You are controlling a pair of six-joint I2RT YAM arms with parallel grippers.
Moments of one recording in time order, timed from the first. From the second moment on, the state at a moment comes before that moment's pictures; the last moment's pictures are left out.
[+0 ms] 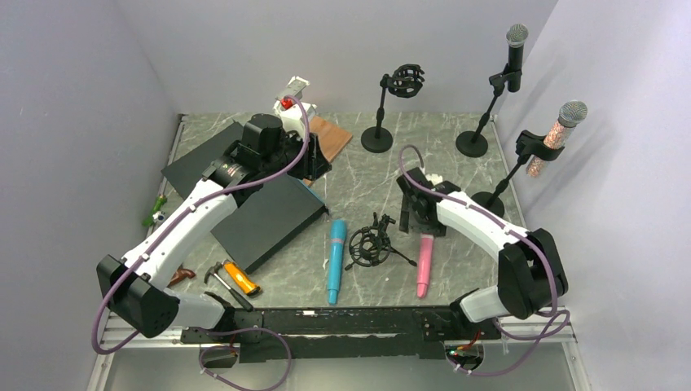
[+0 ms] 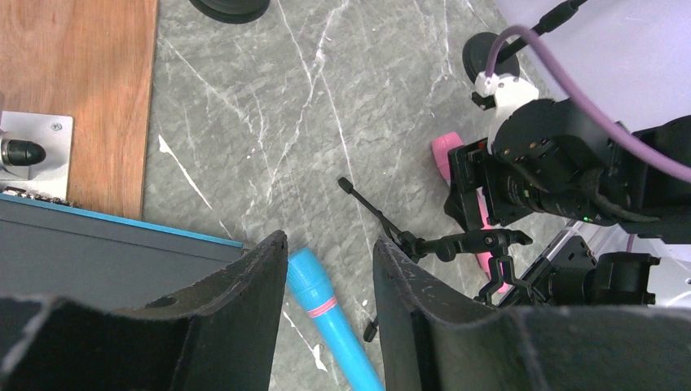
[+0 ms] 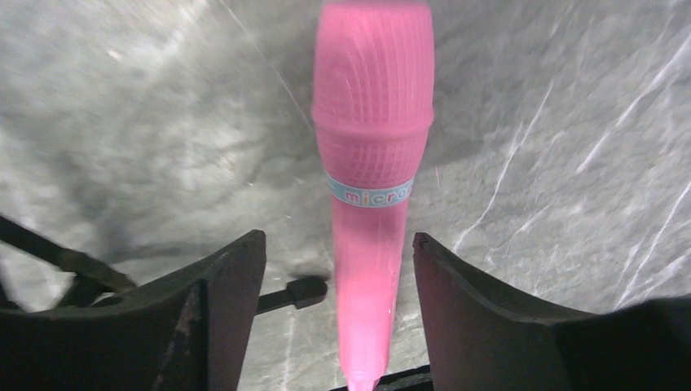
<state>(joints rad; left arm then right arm) -0.56 1.33 1.34 -0.45 0.25 -0.30 0.47 1.42 0.89 -0.81 0.33 0.65</state>
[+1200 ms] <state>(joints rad) -0.56 1.31 1.34 -0.47 0.30 -0.20 0.51 2.15 2.43 -0.47 0.55 -0.24</state>
